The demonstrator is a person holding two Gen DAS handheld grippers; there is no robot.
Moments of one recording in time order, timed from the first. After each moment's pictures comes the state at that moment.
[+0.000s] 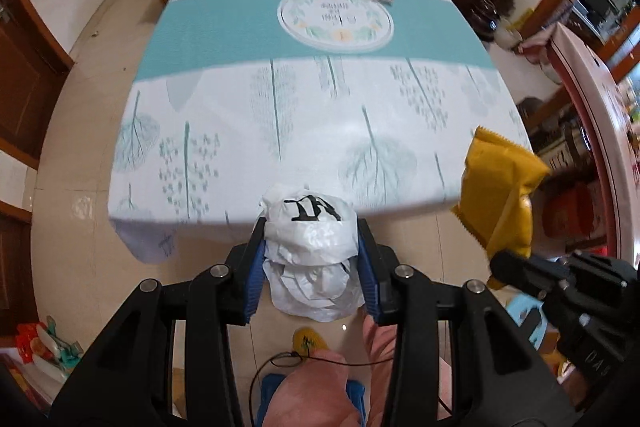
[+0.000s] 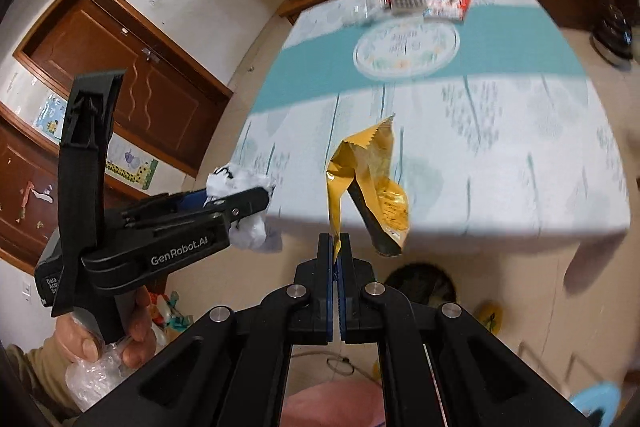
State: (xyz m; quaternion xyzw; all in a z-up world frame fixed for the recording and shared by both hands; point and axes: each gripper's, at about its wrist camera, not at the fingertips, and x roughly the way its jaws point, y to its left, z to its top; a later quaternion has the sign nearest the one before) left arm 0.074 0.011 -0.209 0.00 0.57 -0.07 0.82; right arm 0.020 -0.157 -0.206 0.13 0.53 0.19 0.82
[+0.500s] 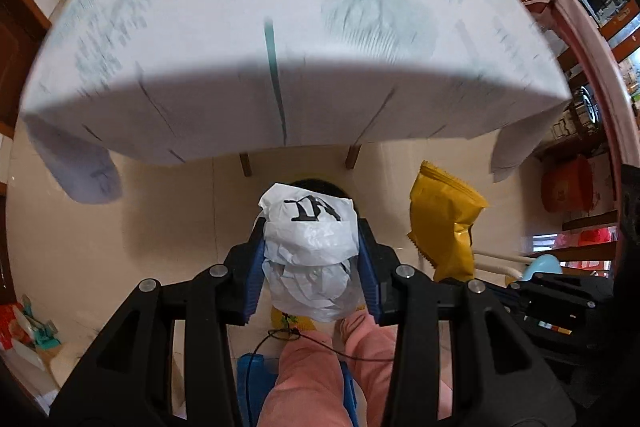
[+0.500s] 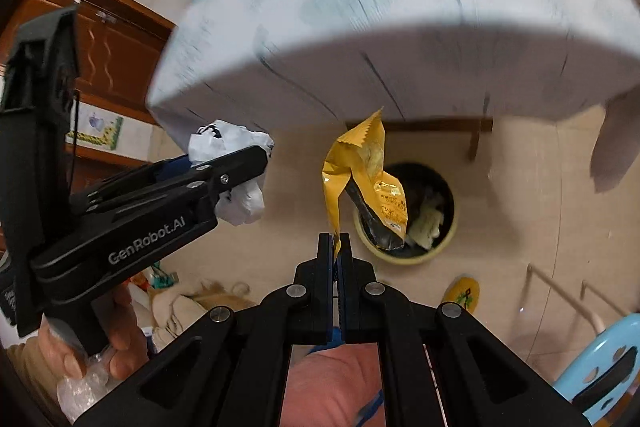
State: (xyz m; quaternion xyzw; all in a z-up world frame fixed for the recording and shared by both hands) left arm 0.017 -0.010 -0.373 -0.02 0.61 -0.08 0.79; right arm -0.050 -0.156 -0.373 0.13 0.64 0.15 0.74
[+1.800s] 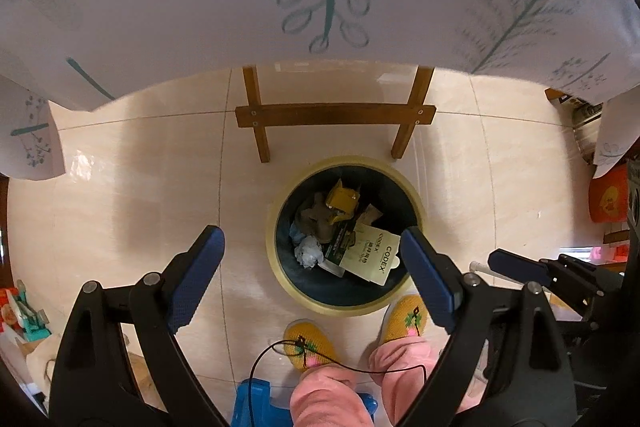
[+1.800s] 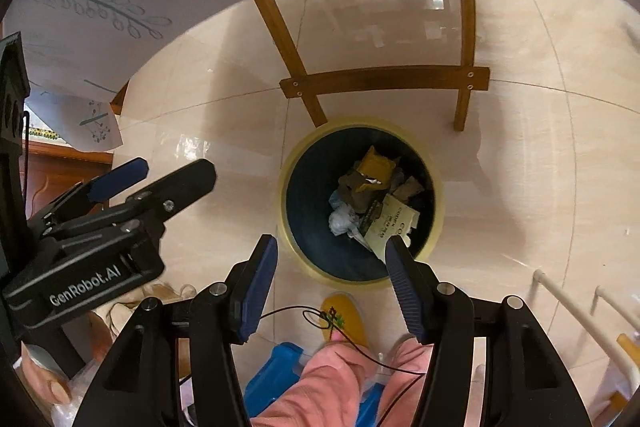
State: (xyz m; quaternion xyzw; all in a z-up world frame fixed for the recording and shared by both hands) left arm 0.026 -0.009 -0.548 0.00 0.62 -0.03 0.79; right arm -0.022 -0.176 -0.599 0.11 0.67 0.12 0.73
